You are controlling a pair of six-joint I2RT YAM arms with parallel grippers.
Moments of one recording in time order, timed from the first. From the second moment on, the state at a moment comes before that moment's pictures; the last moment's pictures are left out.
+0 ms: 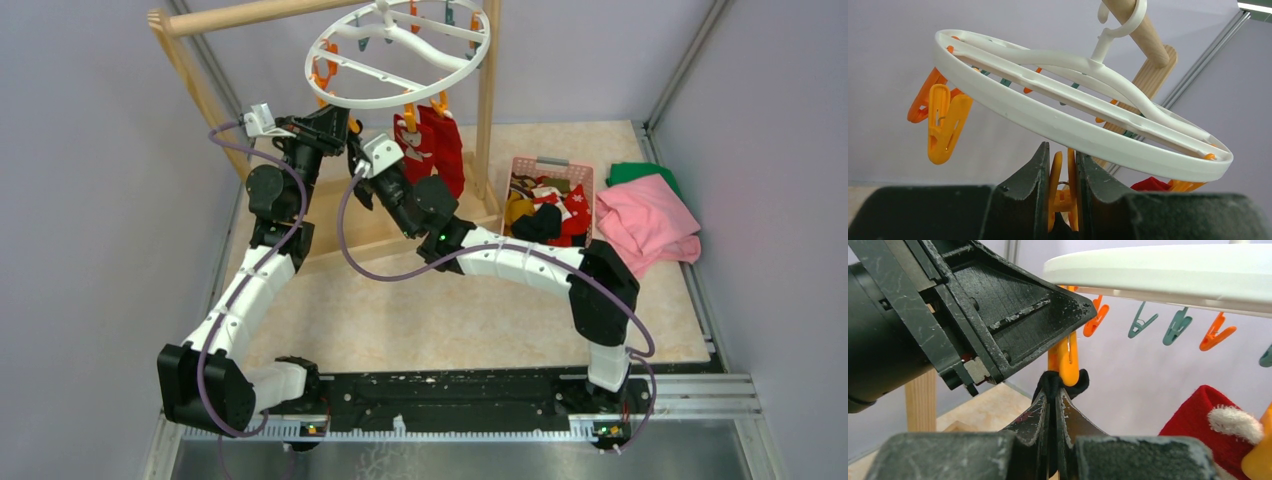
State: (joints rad) left arm -0.23 1.18 0.98 0.68 0.06 -0.69; right arm 1.07 1.87 1.54 0.77 0.36 -0.38
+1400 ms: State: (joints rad) left arm -0.23 1.18 0.98 0.68 0.05 -0.69; right arm 1.06 1.88 1.53 0.81 0.39 -0.51
